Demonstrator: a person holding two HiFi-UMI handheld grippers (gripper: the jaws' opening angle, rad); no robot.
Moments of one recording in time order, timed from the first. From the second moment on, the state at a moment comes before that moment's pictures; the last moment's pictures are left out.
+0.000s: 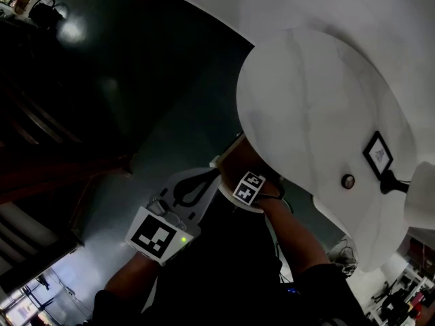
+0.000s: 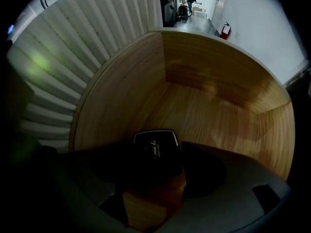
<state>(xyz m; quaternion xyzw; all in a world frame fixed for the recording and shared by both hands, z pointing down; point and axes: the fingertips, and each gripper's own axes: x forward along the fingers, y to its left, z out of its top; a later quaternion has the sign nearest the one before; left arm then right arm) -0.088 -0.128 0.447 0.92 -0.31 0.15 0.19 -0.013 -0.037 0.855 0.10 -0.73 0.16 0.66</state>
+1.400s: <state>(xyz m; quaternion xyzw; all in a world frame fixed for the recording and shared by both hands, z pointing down) -0.038 -0.137 0.394 0.95 -0.23 0.12 0.16 -0.003 -0.047 0.623 0.31 -0.82 0.16 0.45</state>
